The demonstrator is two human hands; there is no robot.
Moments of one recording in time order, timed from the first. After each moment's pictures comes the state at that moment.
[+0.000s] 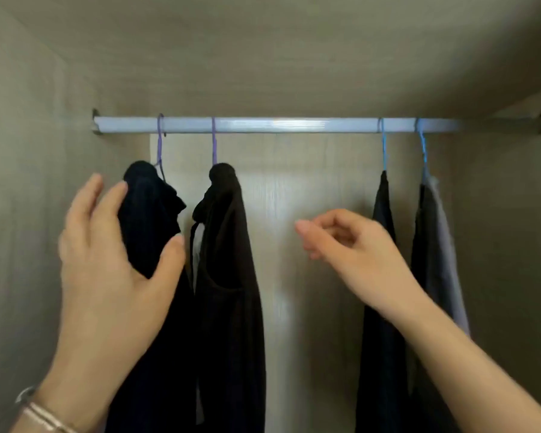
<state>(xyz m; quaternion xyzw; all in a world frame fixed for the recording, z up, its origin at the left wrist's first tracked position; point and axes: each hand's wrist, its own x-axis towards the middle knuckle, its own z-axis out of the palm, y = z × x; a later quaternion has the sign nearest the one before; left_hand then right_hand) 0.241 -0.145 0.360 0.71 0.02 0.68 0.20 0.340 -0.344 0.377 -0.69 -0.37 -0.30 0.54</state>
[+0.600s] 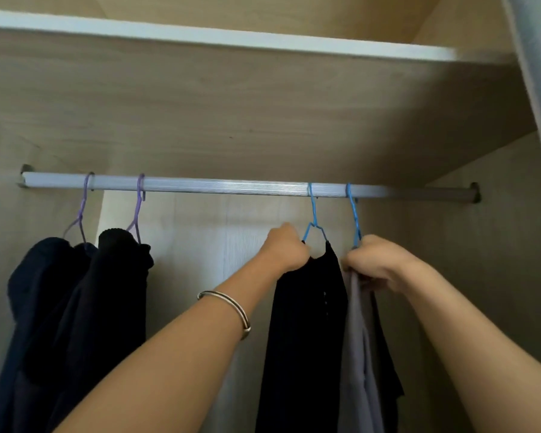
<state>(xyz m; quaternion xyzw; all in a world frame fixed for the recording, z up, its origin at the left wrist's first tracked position) 0.441 -0.362 0.483 0.89 -0.01 0.32 0.32 0.467 -0.494 0.472 -0.86 -0.16 -0.20 0.43</state>
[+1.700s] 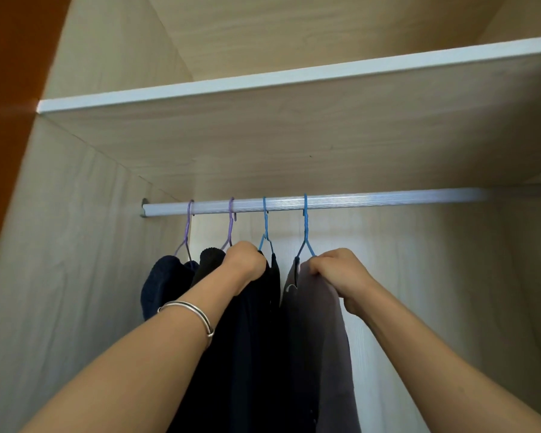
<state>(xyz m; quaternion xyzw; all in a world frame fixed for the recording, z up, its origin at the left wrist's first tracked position) 0.380 -0.189 0.488 0.87 0.20 0.37 0.24 0.421 -0.337 0.461 -0.72 -0.32 -0.11 0.60</state>
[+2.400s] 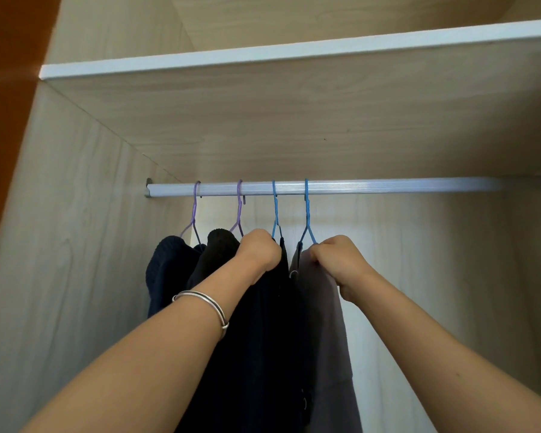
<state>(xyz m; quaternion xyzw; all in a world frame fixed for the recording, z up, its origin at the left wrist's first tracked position) 0.383 -0.188 0.476 0.88 0.16 0.38 0.25 0.412 -0.309 0.459 -0.73 -0.27 -0.12 0.61</state>
